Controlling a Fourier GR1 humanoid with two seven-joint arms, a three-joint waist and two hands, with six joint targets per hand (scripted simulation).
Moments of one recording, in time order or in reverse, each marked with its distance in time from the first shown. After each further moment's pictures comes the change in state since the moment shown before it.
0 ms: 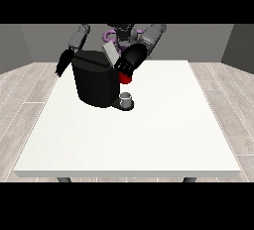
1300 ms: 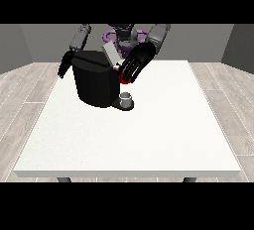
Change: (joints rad) left arm 0.012 0.049 -0.028 0.005 -0.085 0.055 -0.081; right arm 0.020 0.009 0.007 0.013 0.029 -0.029 0.003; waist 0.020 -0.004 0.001
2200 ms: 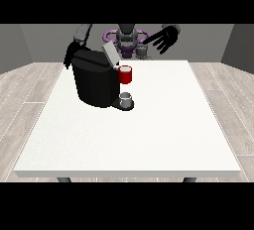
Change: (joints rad) left arm 0.377 -0.380 0.211 -0.036 0.348 -0.028 -0.023; right arm 0.264 -0.033 -0.101 0.149 -0.070 0.028 -0.066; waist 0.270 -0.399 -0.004
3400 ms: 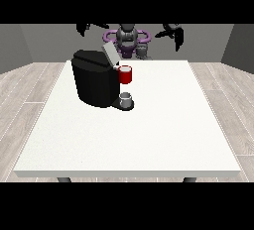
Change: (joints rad) left arm 0.446 -0.154 0.002 -0.176 0.285 -0.070 0.061; right arm -0.101 -0.069 0.040 -0.158 -0.067 0.183 0.092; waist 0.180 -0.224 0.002
